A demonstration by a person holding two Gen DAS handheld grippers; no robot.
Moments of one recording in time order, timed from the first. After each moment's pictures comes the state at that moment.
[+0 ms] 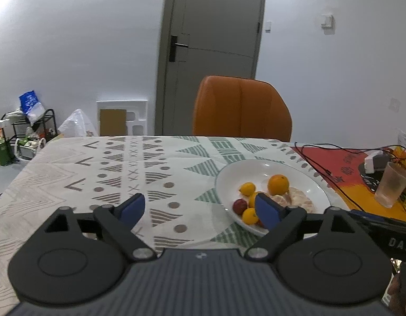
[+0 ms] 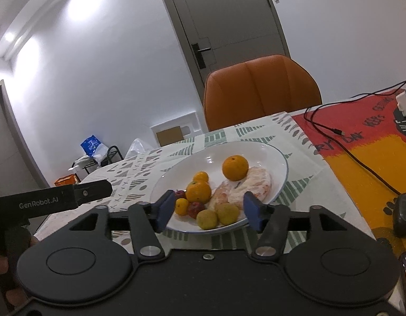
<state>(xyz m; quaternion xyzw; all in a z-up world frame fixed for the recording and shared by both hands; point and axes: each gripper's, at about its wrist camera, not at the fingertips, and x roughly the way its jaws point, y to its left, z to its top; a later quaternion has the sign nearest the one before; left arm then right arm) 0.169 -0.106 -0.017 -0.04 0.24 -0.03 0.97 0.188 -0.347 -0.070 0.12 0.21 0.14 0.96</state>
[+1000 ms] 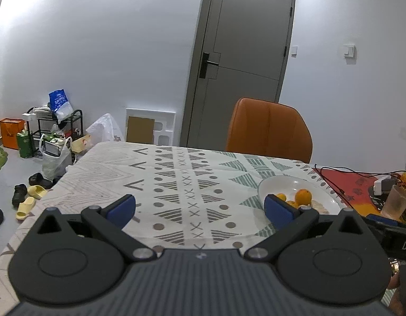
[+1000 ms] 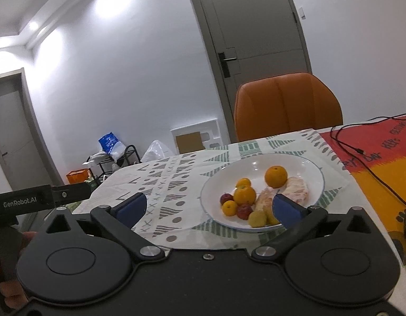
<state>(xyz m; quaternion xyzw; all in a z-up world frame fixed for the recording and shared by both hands) 0.104 -0.037 0.006 -0.08 0.21 0.01 0.98 0.147 -0.296 -0.040 0.09 0.18 0.18 0.96</state>
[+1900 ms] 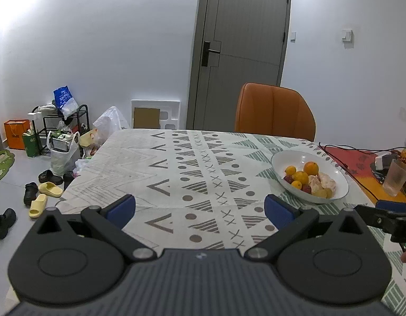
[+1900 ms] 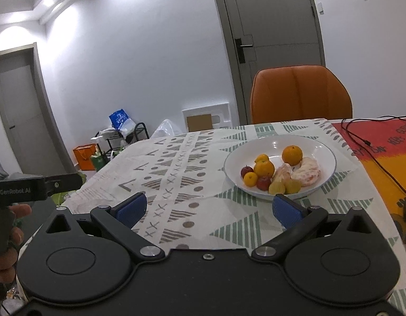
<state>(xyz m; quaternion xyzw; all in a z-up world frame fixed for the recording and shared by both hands) 0.060 -0.008 -0.001 -0.05 0.24 0.01 0.97 0.106 -0.276 -0.042 0.05 0.22 0.19 0.96</state>
